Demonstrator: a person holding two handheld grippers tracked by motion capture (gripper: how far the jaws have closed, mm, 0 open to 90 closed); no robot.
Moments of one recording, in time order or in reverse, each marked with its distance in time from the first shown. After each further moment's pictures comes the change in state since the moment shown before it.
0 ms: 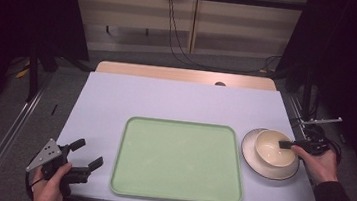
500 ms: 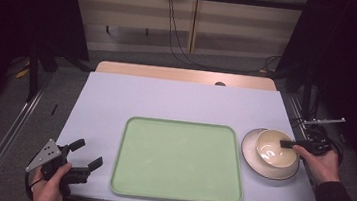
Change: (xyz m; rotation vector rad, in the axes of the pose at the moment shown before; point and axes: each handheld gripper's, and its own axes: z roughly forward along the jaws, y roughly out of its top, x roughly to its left) left arm -0.001 0.000 -0.001 -0.007 -0.002 -0.011; right arm -0.002 -0.001 -0.004 -0.024 0.011 0.007
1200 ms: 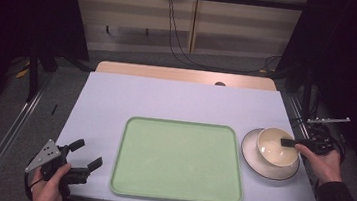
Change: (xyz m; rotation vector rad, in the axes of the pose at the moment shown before) left arm -0.001 0.000 -0.001 -0.006 0.006 0.000; right arm 0.001 0.002 -0.008 -0.036 0.043 0.015
